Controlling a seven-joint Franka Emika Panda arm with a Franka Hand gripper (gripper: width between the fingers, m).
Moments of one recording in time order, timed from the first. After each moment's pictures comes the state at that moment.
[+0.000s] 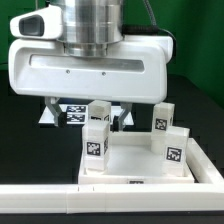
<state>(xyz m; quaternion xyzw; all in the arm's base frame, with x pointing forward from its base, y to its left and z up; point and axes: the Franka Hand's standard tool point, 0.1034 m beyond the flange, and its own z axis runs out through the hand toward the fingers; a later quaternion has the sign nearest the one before) 0.623 -0.034 0.092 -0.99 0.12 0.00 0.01</state>
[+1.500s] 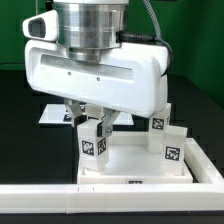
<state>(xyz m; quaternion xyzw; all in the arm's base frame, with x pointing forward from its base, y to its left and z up) 0.623 -0.028 0.089 -0.92 0.38 0.00 0.01</state>
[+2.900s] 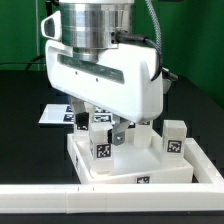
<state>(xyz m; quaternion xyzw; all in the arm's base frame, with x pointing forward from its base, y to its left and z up) 0.627 -0.023 0.089 -0.89 0.46 -0.01 0.02</state>
